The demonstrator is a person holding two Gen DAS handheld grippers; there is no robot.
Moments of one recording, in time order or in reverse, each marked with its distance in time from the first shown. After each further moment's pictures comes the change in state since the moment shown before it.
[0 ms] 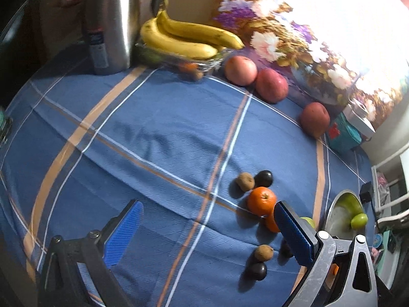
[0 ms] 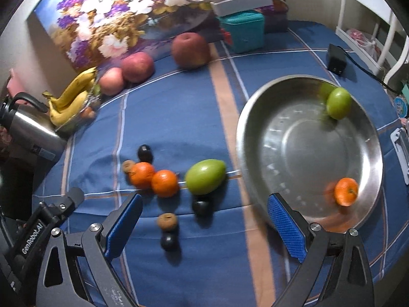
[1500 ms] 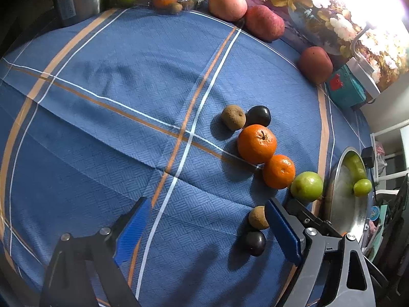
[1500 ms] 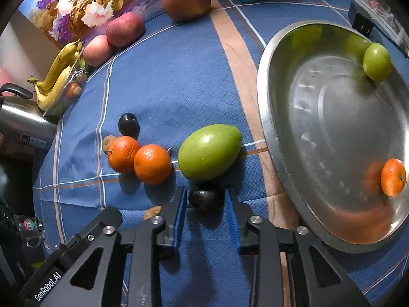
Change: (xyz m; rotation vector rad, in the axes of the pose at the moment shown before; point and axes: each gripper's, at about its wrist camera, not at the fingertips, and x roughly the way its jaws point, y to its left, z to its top) left arm 0.056 -0.022 -0.032 0.029 0.253 -0.062; right arm 0.071 -0.007 -0.011 0.039 0.168 0.055
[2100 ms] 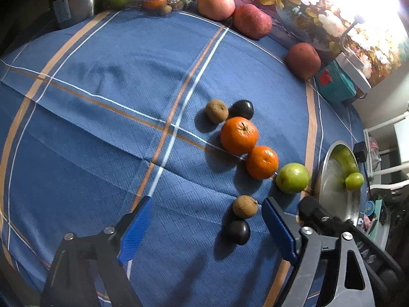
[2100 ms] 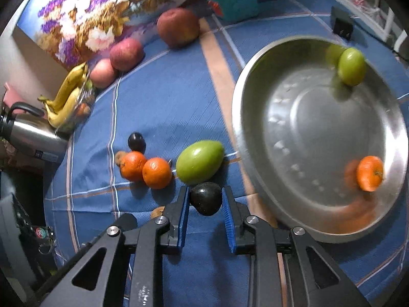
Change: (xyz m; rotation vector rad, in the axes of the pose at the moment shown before) left arm -0.002 -0.022 -0.007 0.017 0.010 -0.030; right arm -0.045 -0.018 -0.002 0.050 -0.079 0.026
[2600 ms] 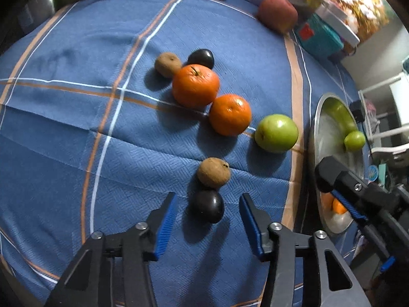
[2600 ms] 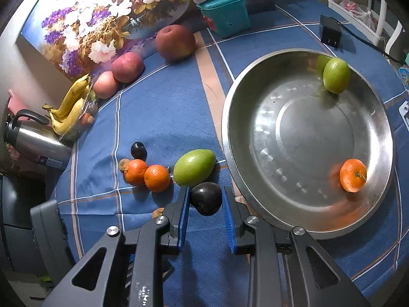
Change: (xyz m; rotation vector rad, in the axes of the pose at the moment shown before) left arm 0.038 -0.041 -0.022 0.131 0.119 -0.002; right arm -0.018 -0.005 0.001 0.008 -0.035 0.006
